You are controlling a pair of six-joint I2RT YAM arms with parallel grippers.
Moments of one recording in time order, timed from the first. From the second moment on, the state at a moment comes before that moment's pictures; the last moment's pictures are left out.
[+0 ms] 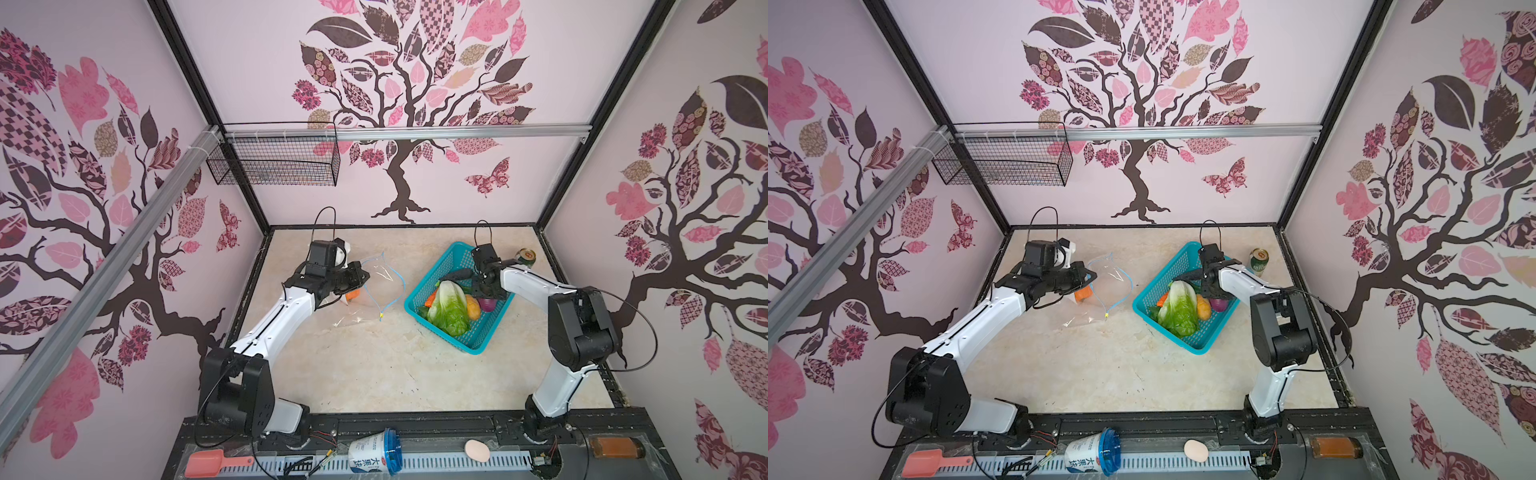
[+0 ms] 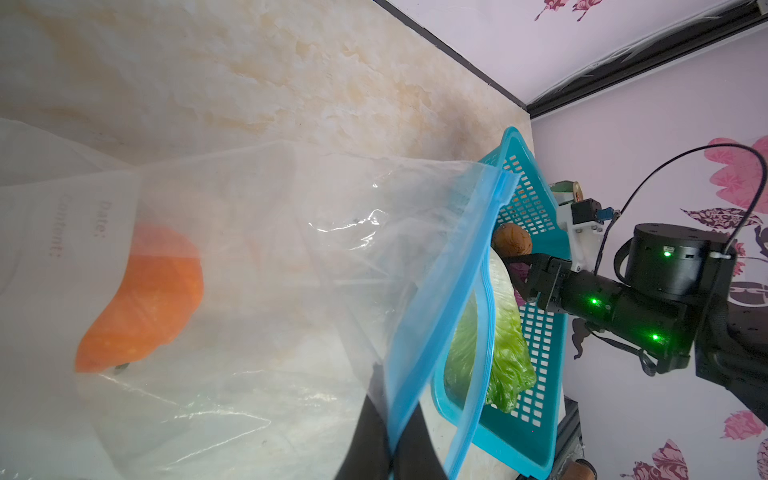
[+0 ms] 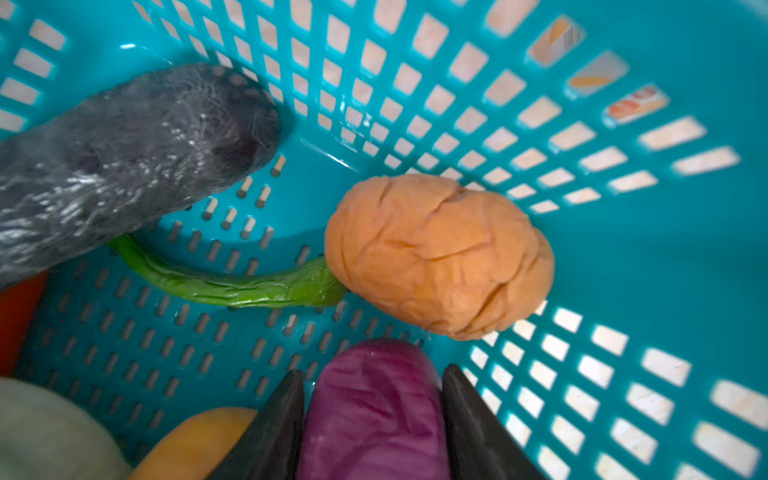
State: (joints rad) left arm -0.26 1.43 1.08 -0.38 0.44 -0.58; right arm 0.24 1.80 1.20 -0.61 0.29 0.34
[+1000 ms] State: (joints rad) left arm -0.26 1.43 1.08 -0.38 0.43 -0.58; right arm 0.24 1.51 1.17 -0.48 -0.04 0.34
